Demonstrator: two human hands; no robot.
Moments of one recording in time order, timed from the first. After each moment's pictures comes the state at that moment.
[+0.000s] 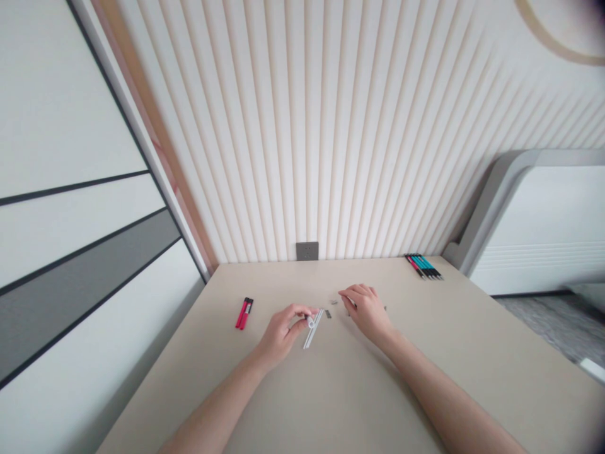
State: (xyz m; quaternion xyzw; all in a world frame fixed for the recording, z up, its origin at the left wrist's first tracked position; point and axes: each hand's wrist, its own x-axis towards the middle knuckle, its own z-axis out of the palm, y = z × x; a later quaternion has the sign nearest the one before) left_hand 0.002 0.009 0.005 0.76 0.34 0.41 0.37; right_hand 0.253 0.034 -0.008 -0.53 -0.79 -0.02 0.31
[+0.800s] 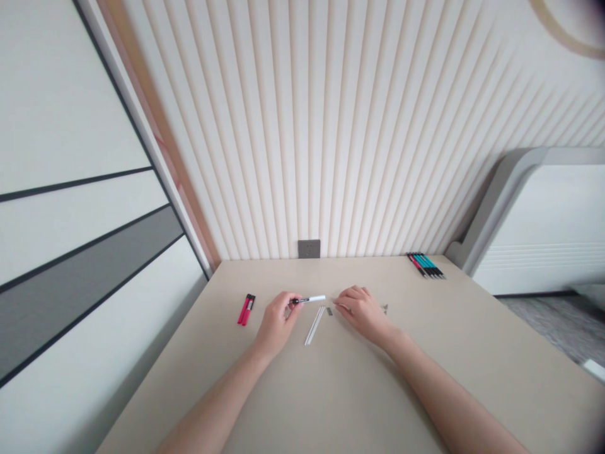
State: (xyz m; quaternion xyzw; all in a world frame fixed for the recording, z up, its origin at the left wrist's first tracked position) left_hand 0.000 0.021 0.002 0.76 0.46 0.44 0.16; right_hand 0.250 0.026 -0.003 -0.46 -0.86 0.01 0.24
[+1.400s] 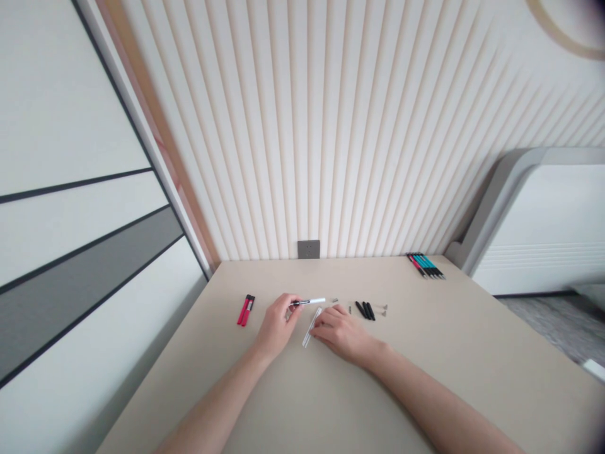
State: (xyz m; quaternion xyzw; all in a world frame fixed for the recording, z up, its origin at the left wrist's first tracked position) left_hand 0.000 0.023 -0.004 0.77 0.45 0.42 0.17; right_hand 0.212 0.009 -0.020 -0.29 -0.93 -0.02 0.22
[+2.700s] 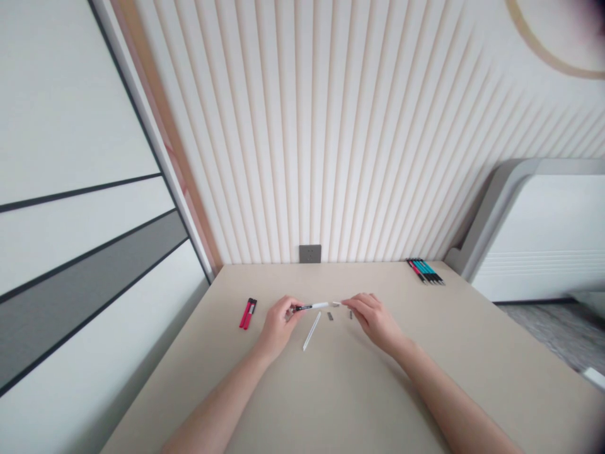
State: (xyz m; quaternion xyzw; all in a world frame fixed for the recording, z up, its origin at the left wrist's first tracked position) left_hand -0.003 0.026 -0.003 0.74 0.46 0.43 0.22; right_hand 0.272 0.016 0.000 -0.41 -0.85 0.02 0.33
